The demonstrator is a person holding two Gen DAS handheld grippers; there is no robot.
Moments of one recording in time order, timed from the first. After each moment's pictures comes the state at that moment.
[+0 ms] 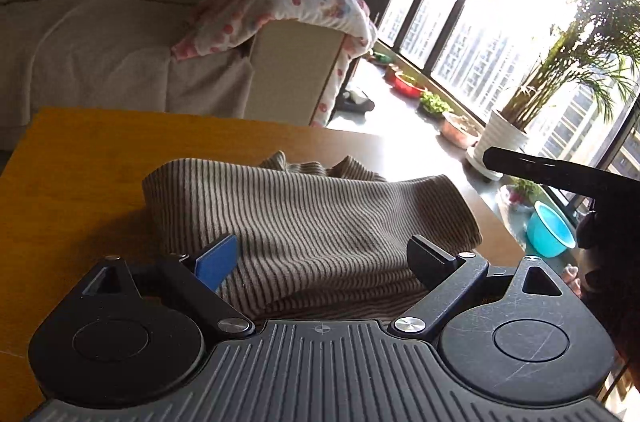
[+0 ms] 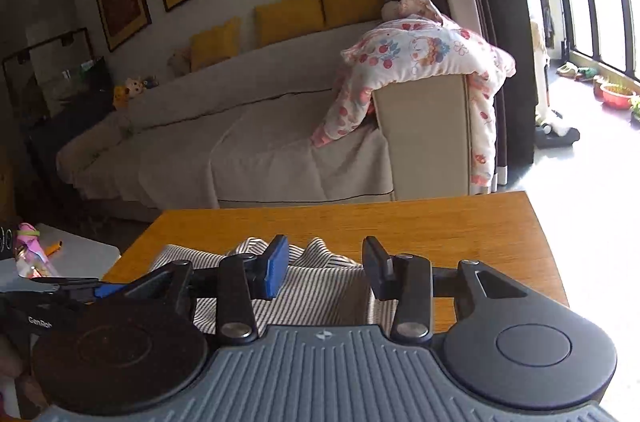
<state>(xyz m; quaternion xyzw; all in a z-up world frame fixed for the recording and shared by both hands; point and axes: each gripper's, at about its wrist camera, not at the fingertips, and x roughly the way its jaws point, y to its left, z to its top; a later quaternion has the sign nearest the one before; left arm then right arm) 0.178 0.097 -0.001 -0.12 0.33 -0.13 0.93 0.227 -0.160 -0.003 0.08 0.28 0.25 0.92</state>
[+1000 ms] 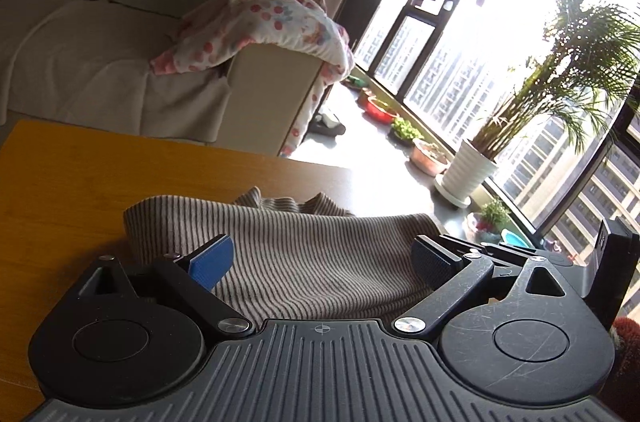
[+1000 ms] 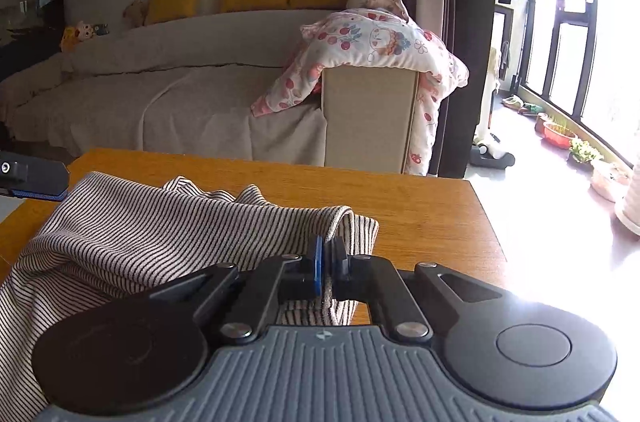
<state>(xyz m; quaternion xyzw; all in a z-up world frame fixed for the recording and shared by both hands) 0.187 0.114 0.007 -0.18 0.30 -0.17 0.92 0.206 -0.148 -0.041 -0.05 0.27 0.13 0.95</state>
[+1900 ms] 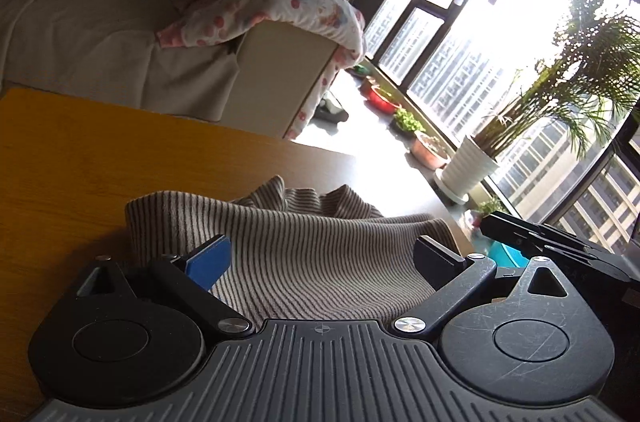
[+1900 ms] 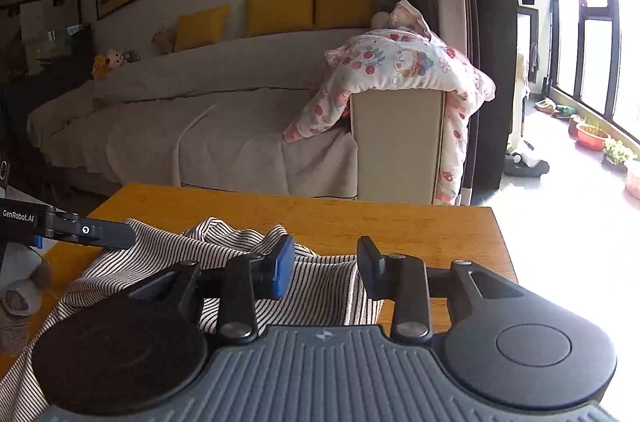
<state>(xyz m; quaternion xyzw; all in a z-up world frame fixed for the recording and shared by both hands) 0.214 0.140 -0.005 -0.20 0.32 -0.17 0.91 0.222 -0.178 -0.002 0.01 0.26 0.21 0.94</state>
